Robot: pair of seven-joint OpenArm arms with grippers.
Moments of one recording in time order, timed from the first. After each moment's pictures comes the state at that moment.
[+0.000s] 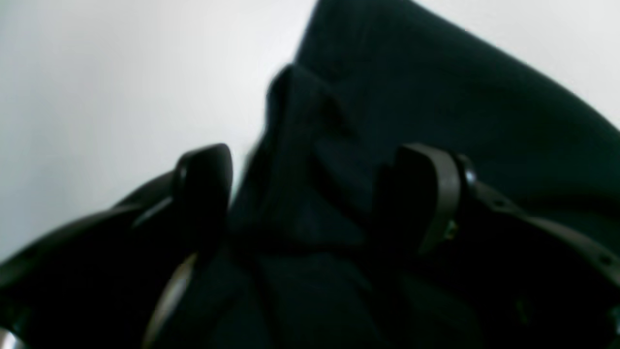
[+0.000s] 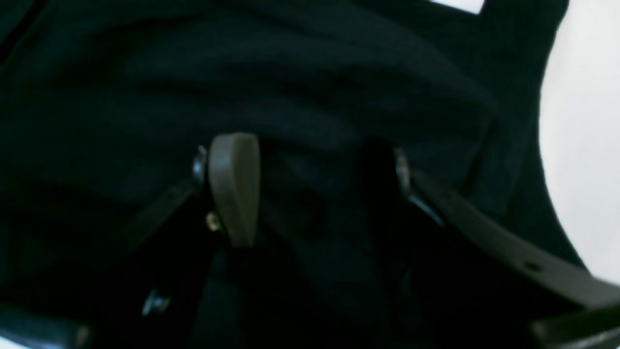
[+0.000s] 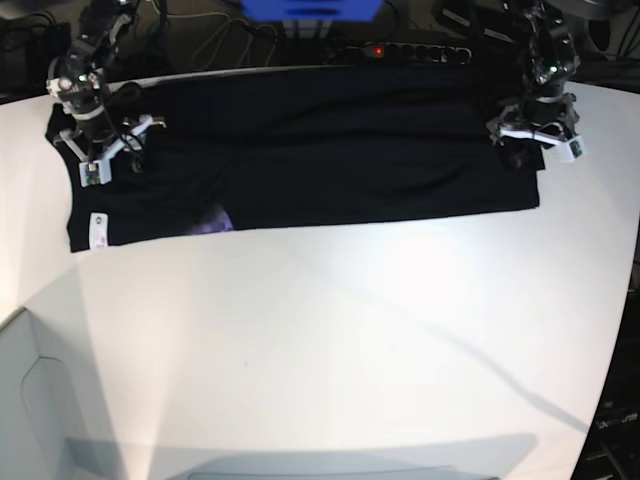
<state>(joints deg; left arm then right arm) 29.9 -13.4 -25.1 95.4 -33.8 0.6 26.1 -20.1 -1.1 35.0 97.5 0.7 38.4 -32.2</state>
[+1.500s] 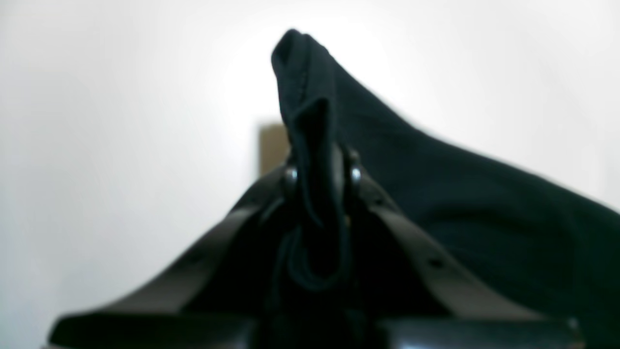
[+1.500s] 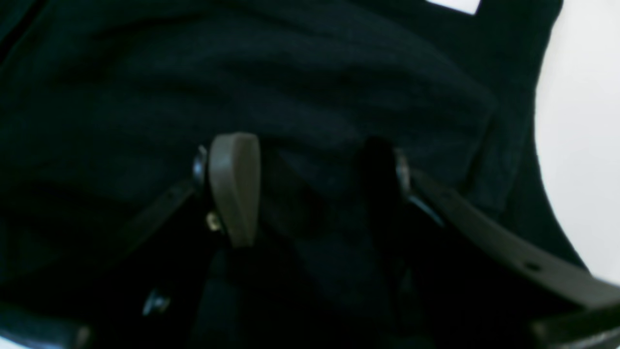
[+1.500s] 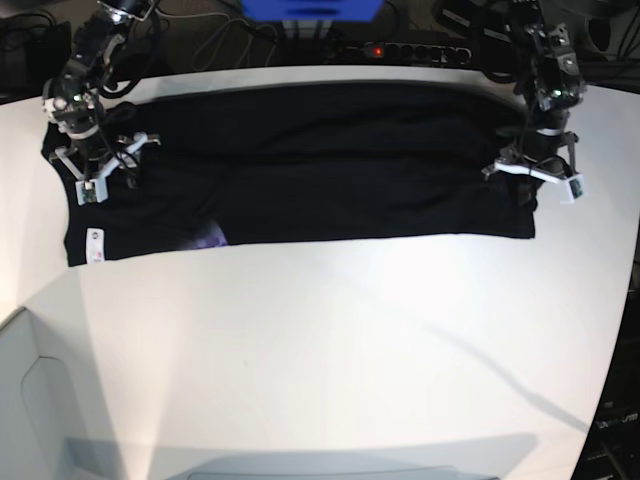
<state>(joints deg) 26.7 -12.8 -23.0 107.7 -33.2 1.3 33.7 -15.8 0.4 34.6 95.4 0.0 38.5 -33.9</state>
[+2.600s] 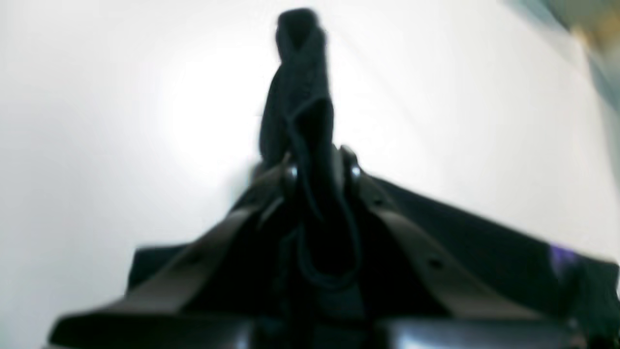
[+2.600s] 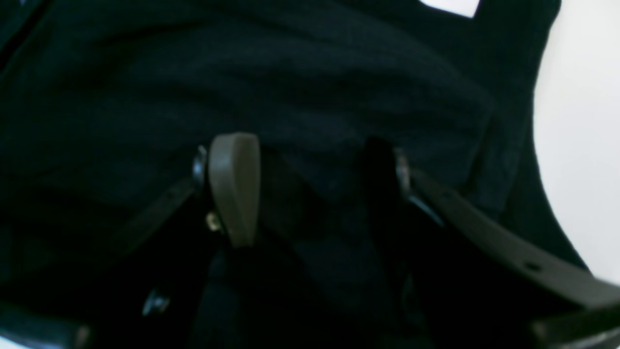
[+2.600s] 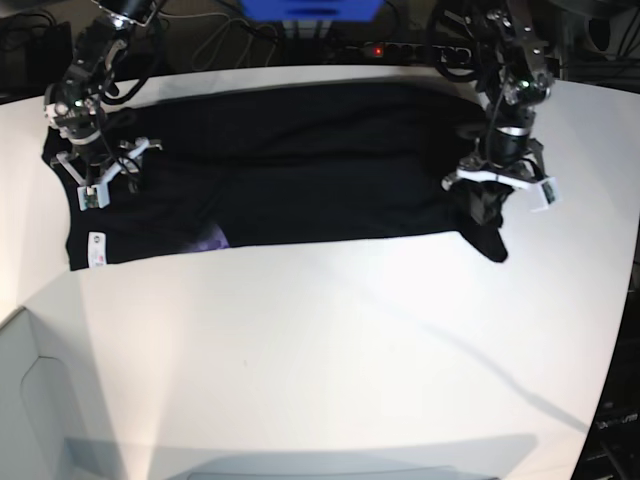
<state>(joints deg) 25.4 -4.9 -18.4 116.7 -33.4 1.9 33.7 -14.1 -0.1 34.6 95.5 -0.7 38.6 -34.8</state>
